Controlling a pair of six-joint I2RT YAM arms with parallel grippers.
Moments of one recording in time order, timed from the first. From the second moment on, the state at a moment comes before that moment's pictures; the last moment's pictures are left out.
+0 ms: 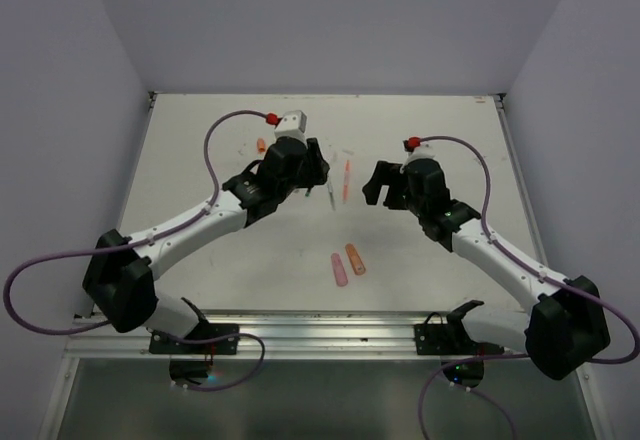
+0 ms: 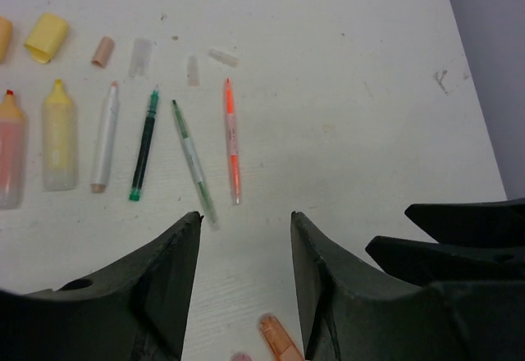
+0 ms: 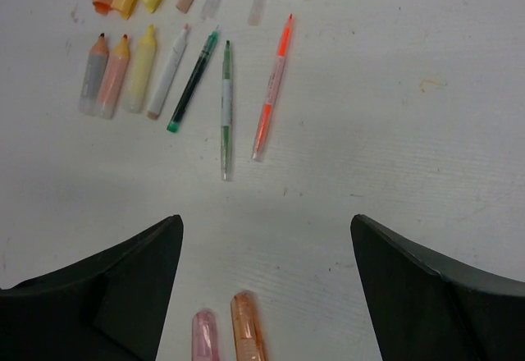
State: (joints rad) left arm -0.74 1.49 1.16 -0.15 -0.29 -0.62; right arm 0.49 1.18 0.77 -0.10 0.10 0.50
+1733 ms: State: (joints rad) left arm -0.74 1.16 0.50 0.09 -0.06 -0.63; right arm 0.90 1.39 0.66 -0.38 0.18 0.53
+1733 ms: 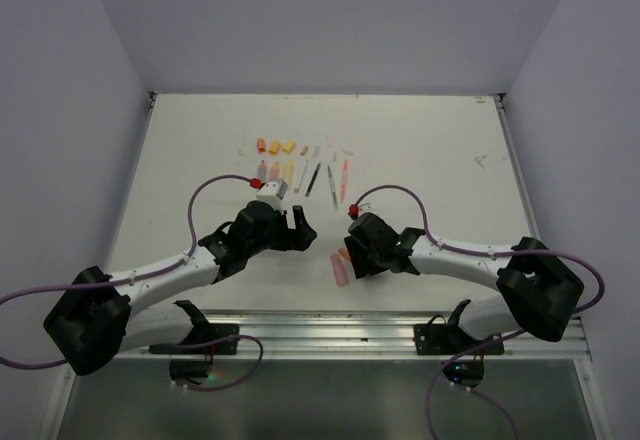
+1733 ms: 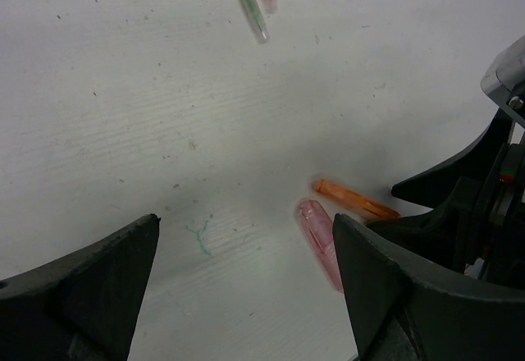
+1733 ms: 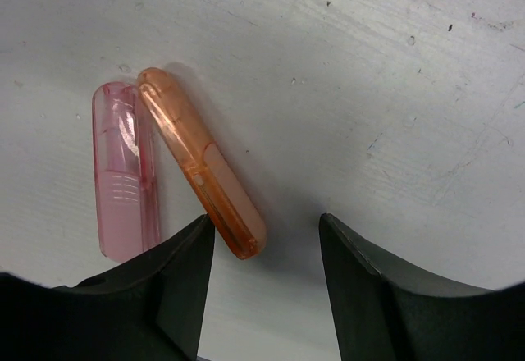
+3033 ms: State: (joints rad) left arm -0.65 1.00 0.60 0.34 0.31 -0.51; right arm 0.90 0.95 0.68 -0.16 0.00 0.40
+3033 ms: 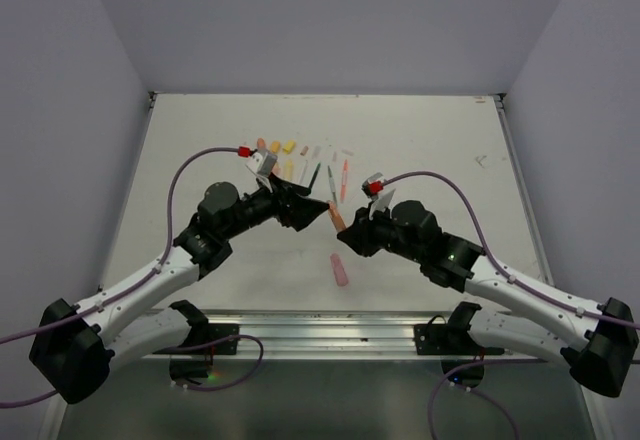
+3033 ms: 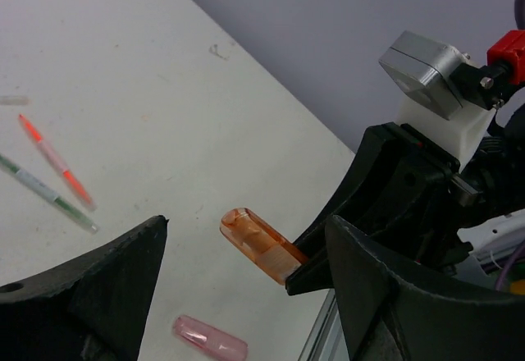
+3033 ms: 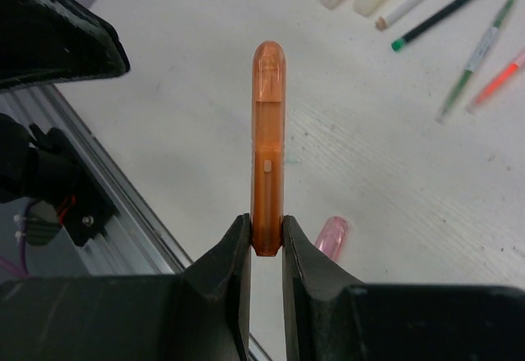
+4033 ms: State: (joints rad) left arm -0.50 1.05 0.52 0.83 0.77 -0.76; right arm 0.90 0.97 0.73 0.09 -0.25 0.36
